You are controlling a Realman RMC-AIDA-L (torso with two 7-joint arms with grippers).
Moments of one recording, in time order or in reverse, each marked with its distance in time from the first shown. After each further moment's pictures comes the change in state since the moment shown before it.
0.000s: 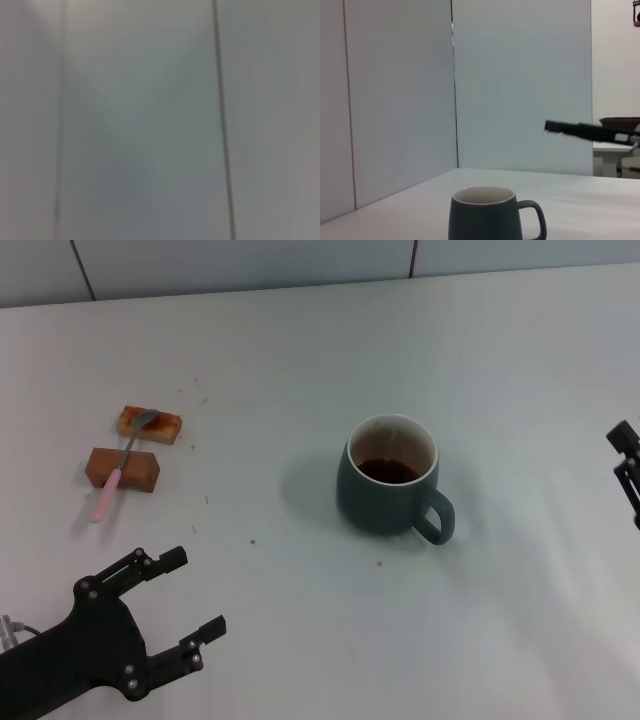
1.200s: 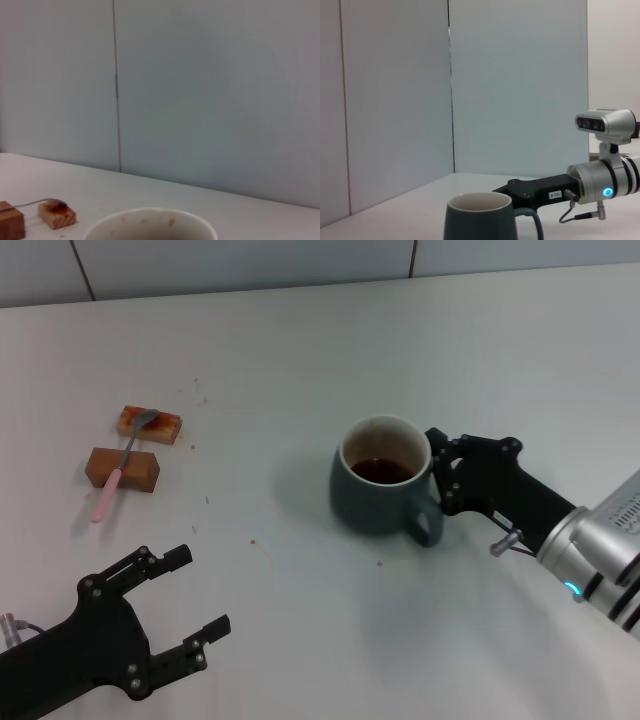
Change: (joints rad) left arm -0.010 0.000 0.000 -0.011 0.000 0.012 0.000; right arm 0.336 0.003 0.010 0.277 -0.083 0.502 -0.187
